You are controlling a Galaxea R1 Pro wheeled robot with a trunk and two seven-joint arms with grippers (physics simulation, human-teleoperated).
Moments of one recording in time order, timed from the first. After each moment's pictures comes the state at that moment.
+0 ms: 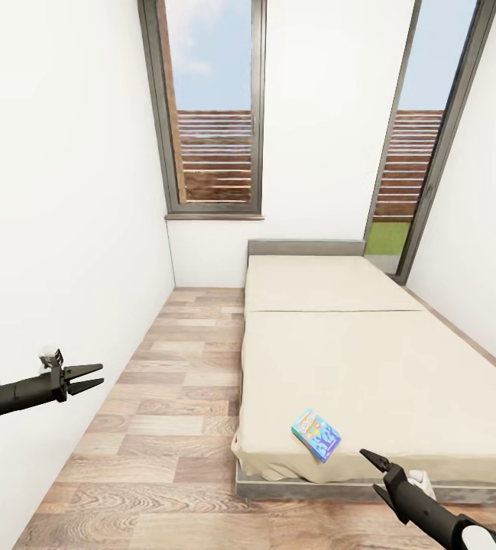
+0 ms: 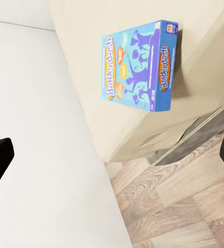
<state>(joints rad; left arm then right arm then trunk) -0.86 0.56 0.14 -0.37 0.15 0.73 -1.55 -0.17 -0.19 -0.31 -0.95 -1.01 0.70 0.36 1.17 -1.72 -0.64</state>
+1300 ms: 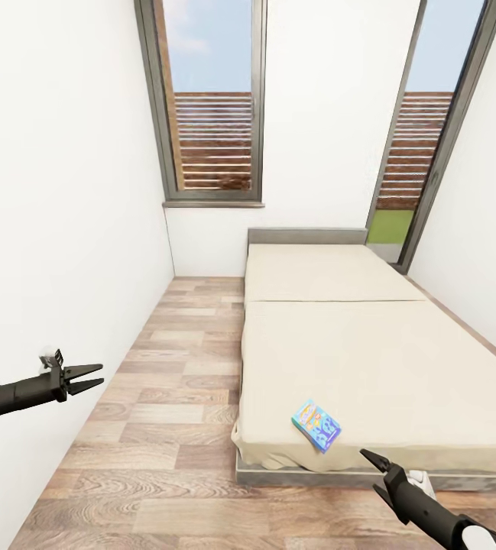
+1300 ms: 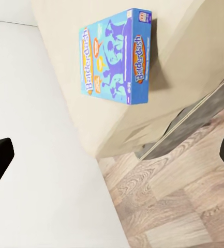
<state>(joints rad) -0.86 0.56 0.14 -0.37 0.15 0.73 -1.55 -0.17 -0.19 -0.31 -0.94 -1.01 0.70 0.36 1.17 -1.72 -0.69</state>
